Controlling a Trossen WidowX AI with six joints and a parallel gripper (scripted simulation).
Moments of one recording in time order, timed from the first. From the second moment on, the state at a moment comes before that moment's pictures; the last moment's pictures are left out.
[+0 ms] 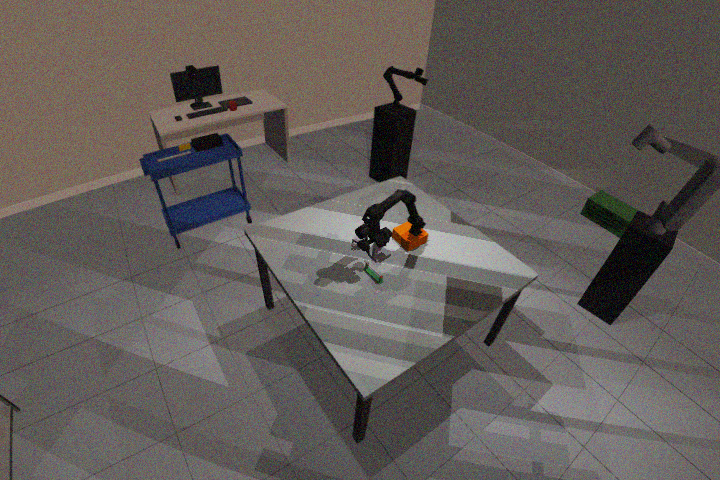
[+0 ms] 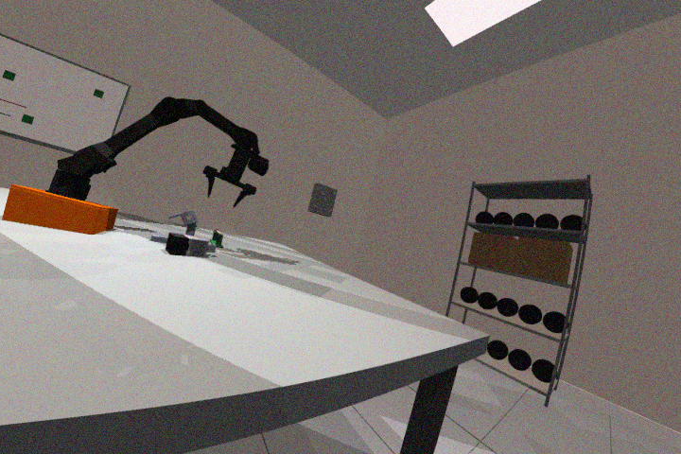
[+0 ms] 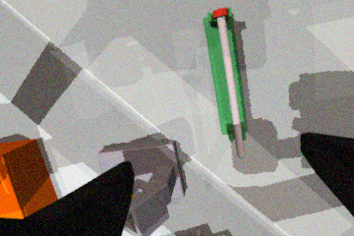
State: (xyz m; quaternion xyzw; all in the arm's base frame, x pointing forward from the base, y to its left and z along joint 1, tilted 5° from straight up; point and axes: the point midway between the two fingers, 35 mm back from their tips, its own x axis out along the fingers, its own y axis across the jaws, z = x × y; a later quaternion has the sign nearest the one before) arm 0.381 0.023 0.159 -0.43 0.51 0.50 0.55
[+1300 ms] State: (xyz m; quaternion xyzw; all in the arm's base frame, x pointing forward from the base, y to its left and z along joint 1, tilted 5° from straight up) arm 0.283 -0.195 0.051 -0.03 0.46 0.08 0.88
